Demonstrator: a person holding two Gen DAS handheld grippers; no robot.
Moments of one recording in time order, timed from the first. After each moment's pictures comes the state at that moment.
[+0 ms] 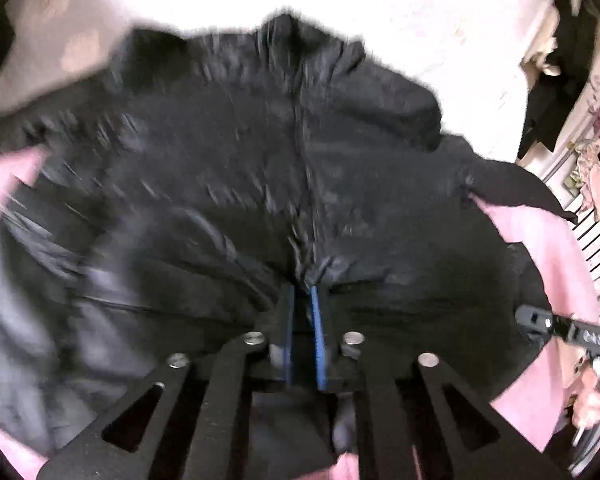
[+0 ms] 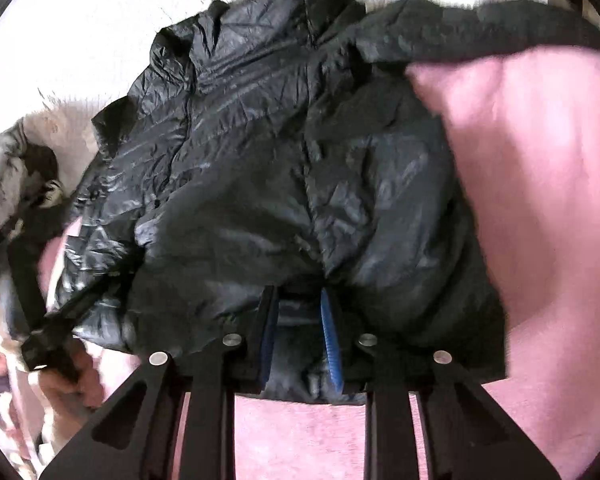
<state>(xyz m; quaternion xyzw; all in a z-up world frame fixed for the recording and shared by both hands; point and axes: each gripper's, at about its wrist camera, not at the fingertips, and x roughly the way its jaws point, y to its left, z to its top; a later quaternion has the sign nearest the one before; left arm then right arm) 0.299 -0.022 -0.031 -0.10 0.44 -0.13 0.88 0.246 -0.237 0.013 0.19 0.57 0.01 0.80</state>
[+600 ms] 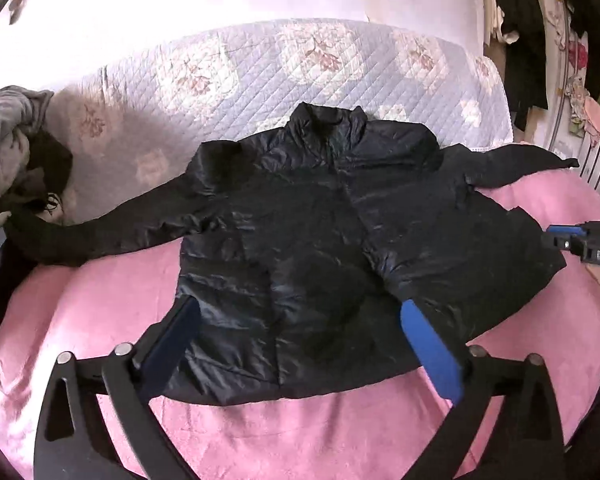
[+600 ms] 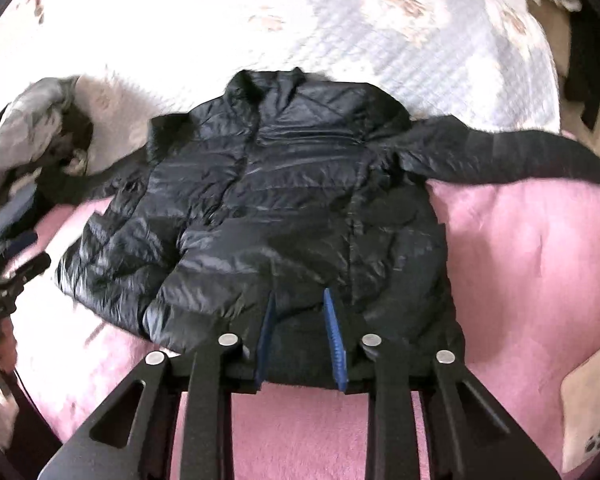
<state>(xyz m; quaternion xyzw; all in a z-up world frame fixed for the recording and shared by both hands) 0.212 0.052 0.042 0.04 0.34 -0.10 0.93 0.205 -0.195 0.077 0.06 0.47 0.06 0.88</state>
